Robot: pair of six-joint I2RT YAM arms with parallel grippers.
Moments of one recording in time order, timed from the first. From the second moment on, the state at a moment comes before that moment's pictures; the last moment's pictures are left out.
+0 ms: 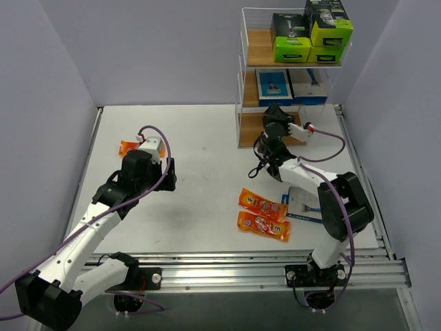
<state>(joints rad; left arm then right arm) -0.44 1.00 0.90 -0.53 -0.12 -0.25 0.46 1.70 1.01 0.81 0.89 1.24</state>
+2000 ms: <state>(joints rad) -0.44 1.00 0.90 -0.53 -0.12 -0.25 0.41 1.75 1.05 0.81 0.84 1.25</state>
